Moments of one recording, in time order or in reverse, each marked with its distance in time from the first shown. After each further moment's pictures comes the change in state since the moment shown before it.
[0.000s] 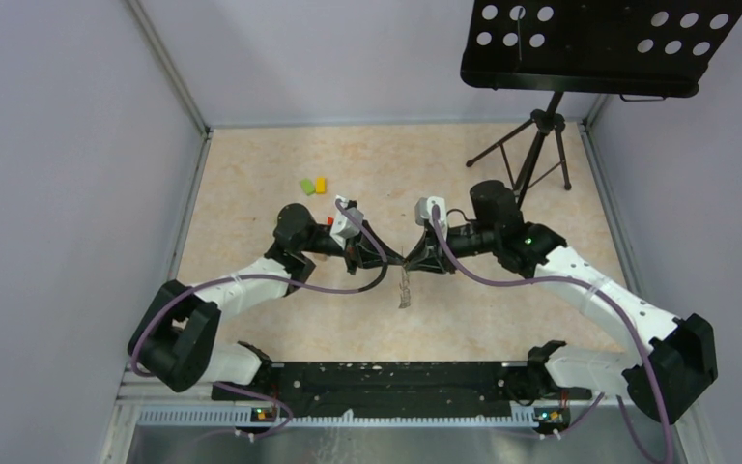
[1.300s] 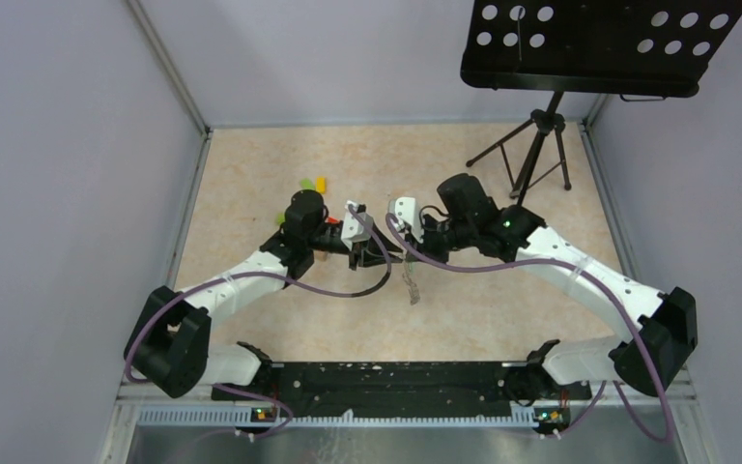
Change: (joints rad) left arm 0.004 -0.031 0.100 -0.509 -0.075 0.455; right arm 0.128 0.148 0.230 -0.317 0.404 -0.119
